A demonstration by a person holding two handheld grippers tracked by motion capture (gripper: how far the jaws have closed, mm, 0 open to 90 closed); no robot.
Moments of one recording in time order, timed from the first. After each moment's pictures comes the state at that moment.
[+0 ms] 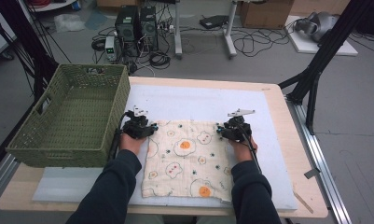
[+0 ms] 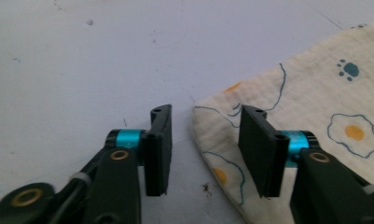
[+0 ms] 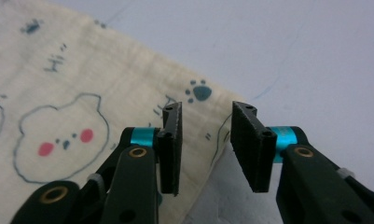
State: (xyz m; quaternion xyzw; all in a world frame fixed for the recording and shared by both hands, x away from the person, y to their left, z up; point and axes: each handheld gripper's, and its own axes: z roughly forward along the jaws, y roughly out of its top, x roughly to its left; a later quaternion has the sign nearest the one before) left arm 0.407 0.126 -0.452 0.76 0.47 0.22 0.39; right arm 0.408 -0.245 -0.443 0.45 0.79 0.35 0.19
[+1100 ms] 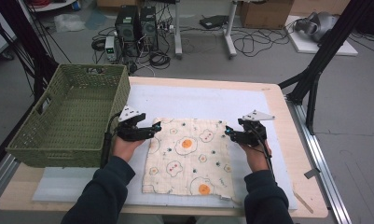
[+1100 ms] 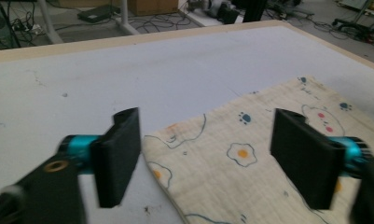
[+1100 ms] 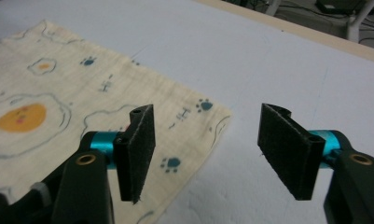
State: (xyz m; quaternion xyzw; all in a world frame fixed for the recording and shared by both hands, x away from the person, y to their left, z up) left arm 0.369 0.139 -0.415 0.72 0.41 0.20 0.53; right arm 0.365 -0.272 -0.405 0.42 0.77 0.41 0.25
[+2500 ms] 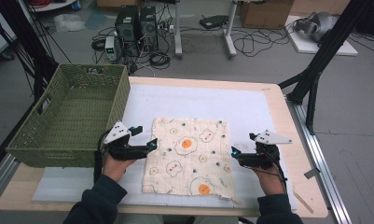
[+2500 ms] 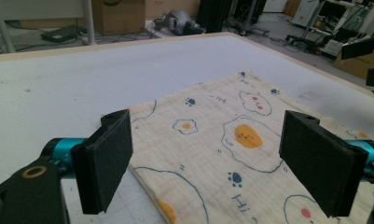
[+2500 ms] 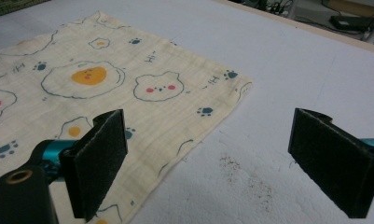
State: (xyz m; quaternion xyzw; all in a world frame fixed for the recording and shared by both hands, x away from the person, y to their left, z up) left arm 0.315 0.153 -0.421 0.71 0.36 0.18 0.58; right arm 0.298 -0.295 -0.407 0.39 0.77 0.44 0.24
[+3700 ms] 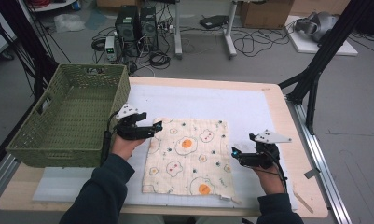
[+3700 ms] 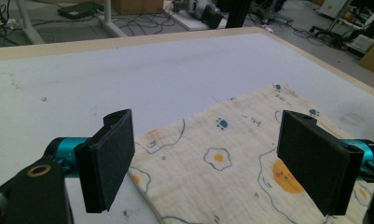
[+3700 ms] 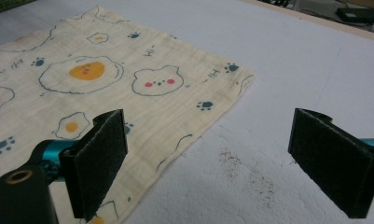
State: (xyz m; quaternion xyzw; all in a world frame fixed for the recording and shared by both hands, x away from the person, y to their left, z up) left arm 0.375 0.135 -0.404 0.72 0.41 0.17 0.54; right arm 0.302 -0.297 -0.412 0.40 0.77 0.44 0.23
